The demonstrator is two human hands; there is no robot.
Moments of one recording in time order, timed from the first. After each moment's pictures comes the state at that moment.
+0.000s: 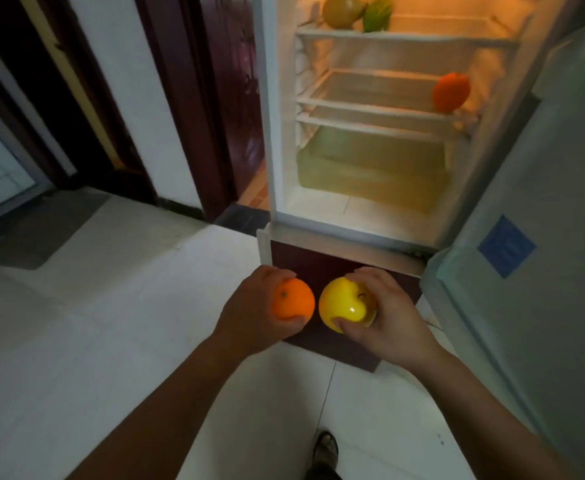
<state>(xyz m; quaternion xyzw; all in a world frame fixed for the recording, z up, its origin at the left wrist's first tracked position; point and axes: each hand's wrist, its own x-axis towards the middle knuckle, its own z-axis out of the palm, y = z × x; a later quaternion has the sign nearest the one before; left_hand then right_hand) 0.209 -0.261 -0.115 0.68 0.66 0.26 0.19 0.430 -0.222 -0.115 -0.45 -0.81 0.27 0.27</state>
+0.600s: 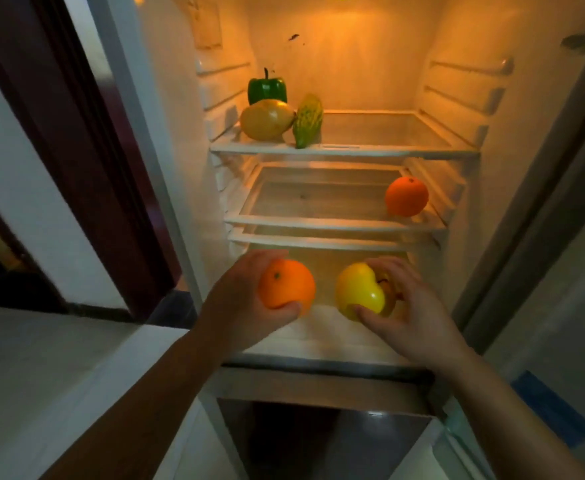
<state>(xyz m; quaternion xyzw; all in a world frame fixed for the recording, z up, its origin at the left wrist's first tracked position) 0.192 0.055 -0.020 0.78 0.51 0.34 0.12 0.441 0.046 -0.034 -0.49 -0.75 0.13 0.42</state>
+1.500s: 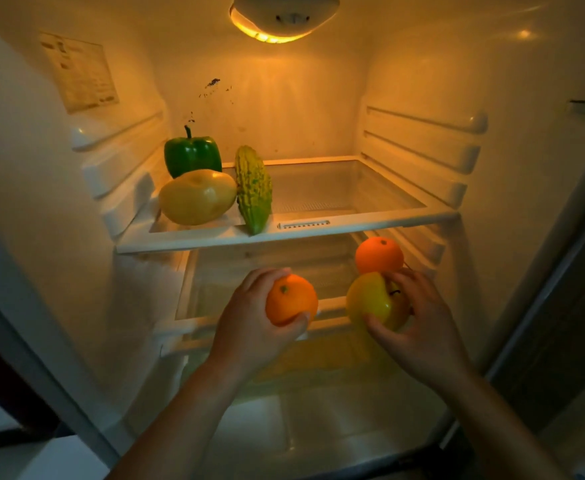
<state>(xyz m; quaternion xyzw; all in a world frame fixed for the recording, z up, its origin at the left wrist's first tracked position) 0.240 0.234 -0.011 0.79 0.43 0.39 0.19 0.457 0.155 -0.009 -0.63 -0.62 -0.02 0.47</state>
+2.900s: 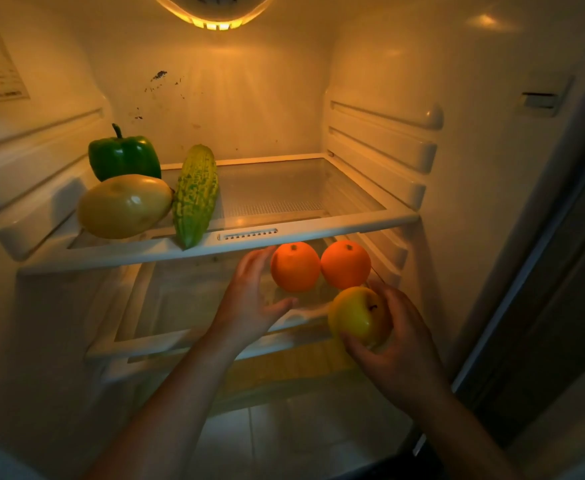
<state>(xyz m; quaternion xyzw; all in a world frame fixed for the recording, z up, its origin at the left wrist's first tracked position) 0.308 0.291 -0.027 0.79 0.38 0.41 0.26 0.485 0.152 -0.030 -0.63 -0.59 0.03 0.50</state>
